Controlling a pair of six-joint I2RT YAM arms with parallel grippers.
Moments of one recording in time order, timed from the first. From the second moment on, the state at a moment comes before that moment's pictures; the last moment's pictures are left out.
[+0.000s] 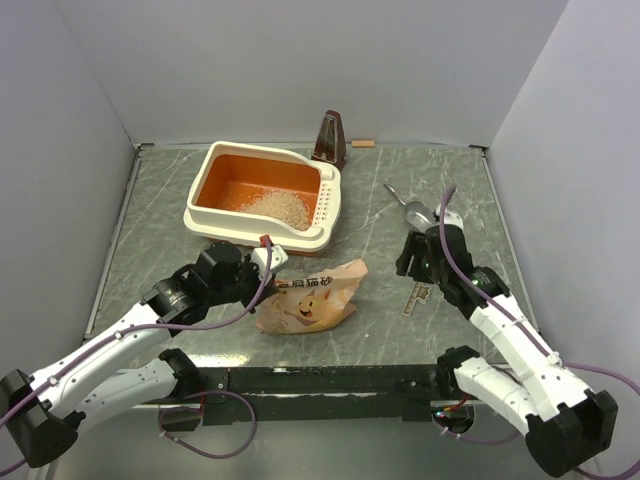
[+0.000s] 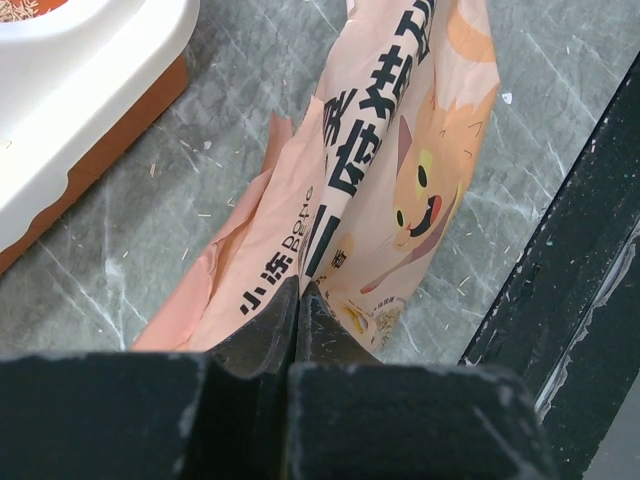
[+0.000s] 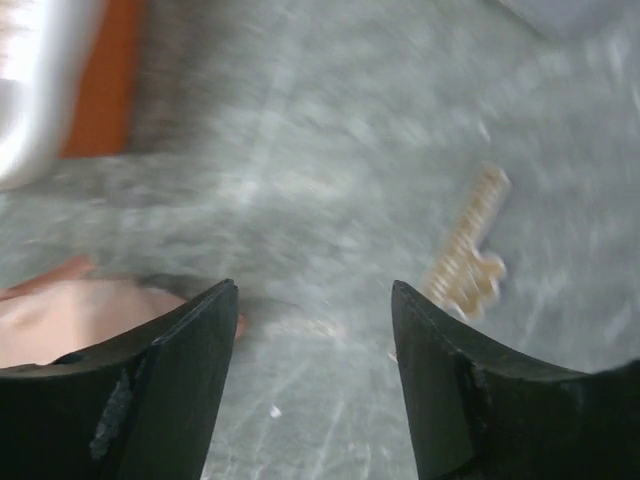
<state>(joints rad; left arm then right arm) -0.76 0.84 0.72 -0.47 0.20 0.12 0.40 0.85 0.76 -0.61 0.17 0.50</state>
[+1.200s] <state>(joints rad) -0.77 0.85 0.72 -0.45 0.17 0.11 0.07 0.95 0.42 -0.44 0.12 0.77</state>
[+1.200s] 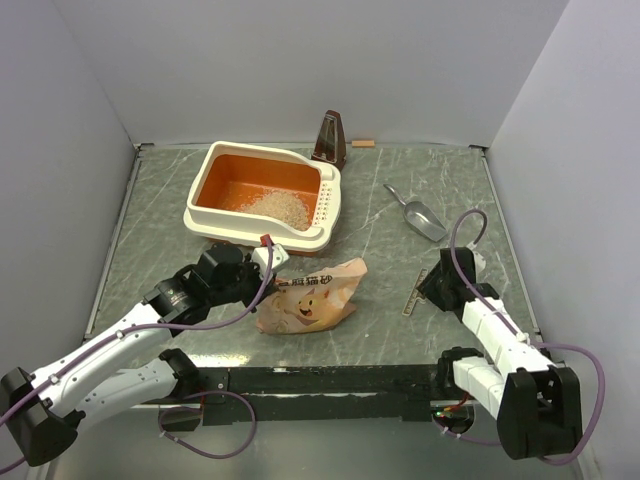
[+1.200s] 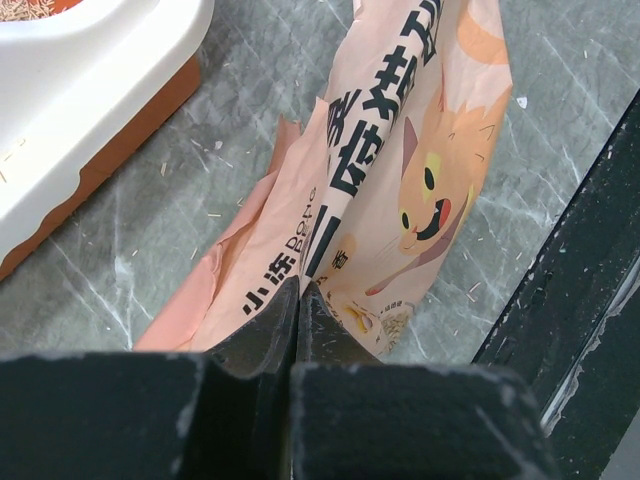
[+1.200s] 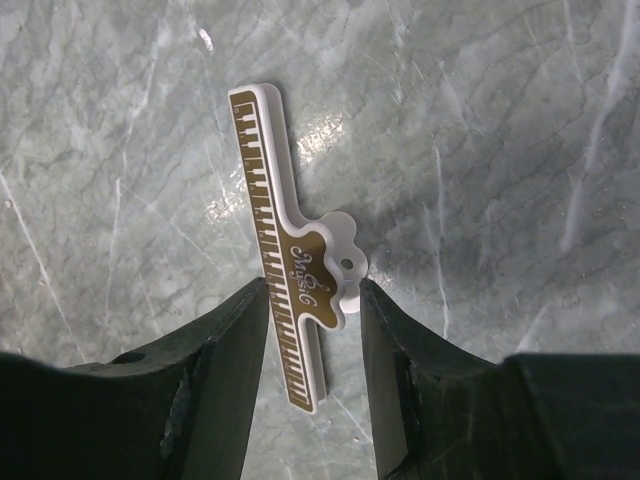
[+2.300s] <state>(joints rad) -0.77 0.85 0.72 -0.44 0.12 0.11 0.06 0.82 0.47 -0.45 0.05 0.67</state>
